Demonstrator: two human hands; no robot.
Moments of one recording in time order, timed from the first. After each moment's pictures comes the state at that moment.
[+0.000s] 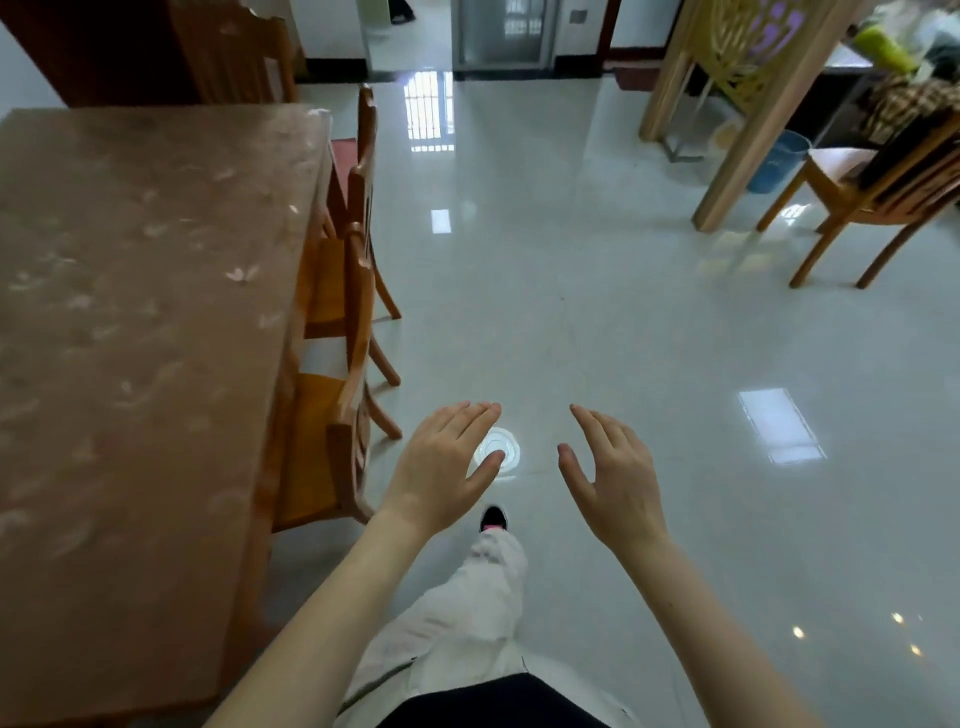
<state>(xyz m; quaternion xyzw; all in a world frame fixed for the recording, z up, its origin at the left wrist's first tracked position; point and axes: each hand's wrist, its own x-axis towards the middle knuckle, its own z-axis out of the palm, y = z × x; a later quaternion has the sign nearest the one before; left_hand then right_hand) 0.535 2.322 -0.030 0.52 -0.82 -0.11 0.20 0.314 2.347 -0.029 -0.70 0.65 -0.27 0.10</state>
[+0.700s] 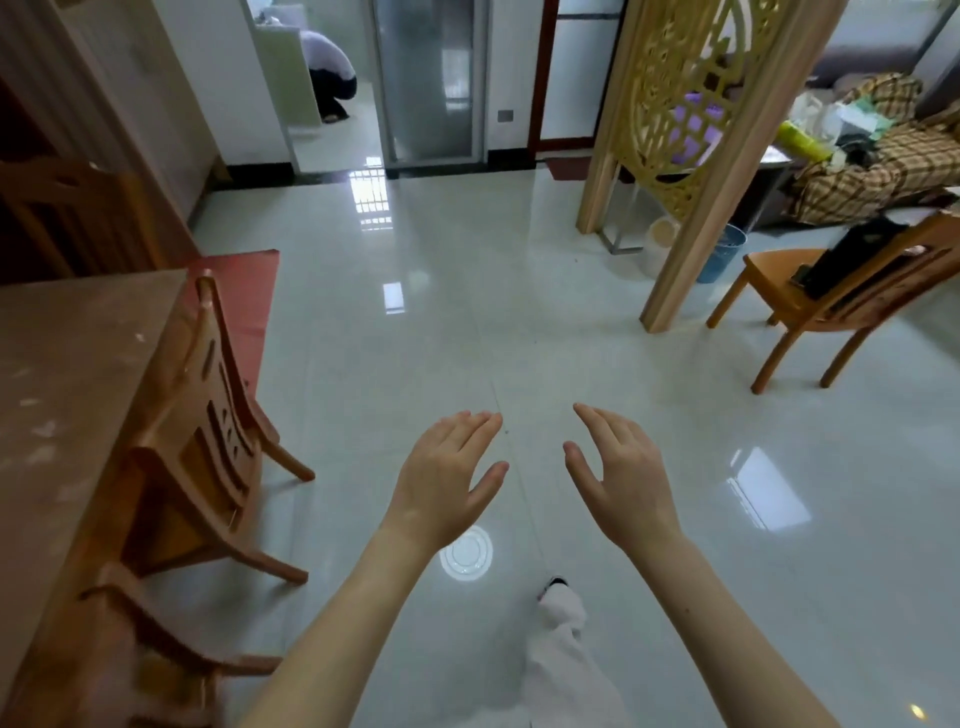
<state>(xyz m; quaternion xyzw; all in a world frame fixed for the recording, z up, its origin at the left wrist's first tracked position) 0.327 1.824 0.016 0.47 -0.84 -0.08 0.26 0.104 1.856 0.028 -0.69 0.66 -0.29 0.03</state>
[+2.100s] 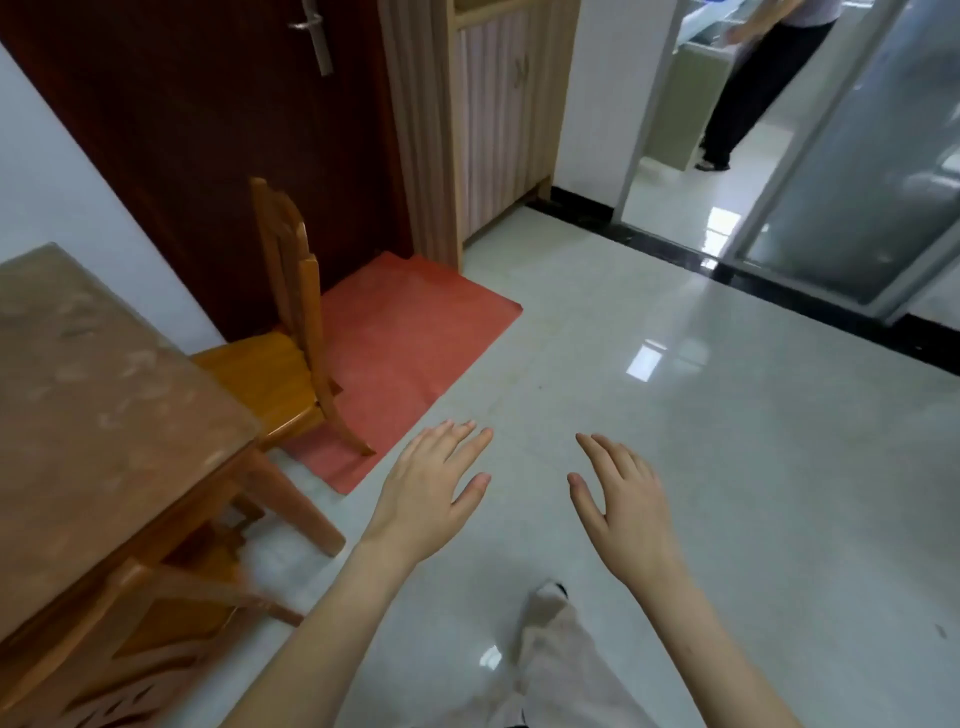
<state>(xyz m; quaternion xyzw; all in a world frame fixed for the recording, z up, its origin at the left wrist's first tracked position) 0.523 1.017 -0.006 0.80 -0.57 -0.02 0.19 0.322 0.873 -0.008 -0.90 0.36 -0.18 0.19</state>
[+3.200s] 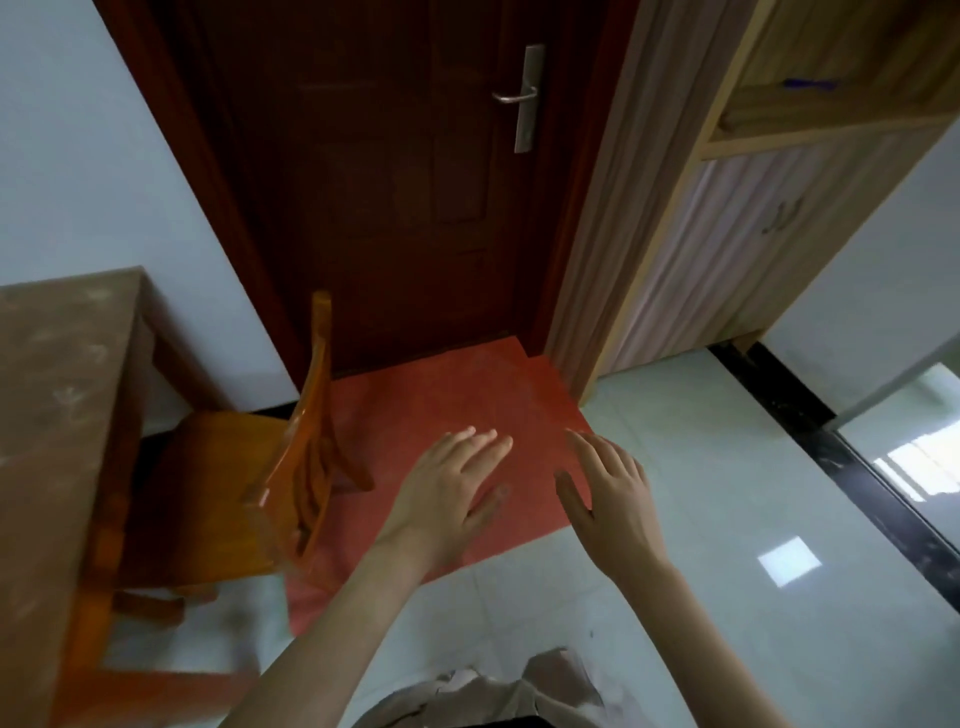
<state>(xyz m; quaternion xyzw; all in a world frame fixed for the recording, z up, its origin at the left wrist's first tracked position) 0.956 0.594 0.008 0.91 -0.35 0.02 0.21 0.880 0.385 0.014 -0.97 0.06 -0.14 0.21</state>
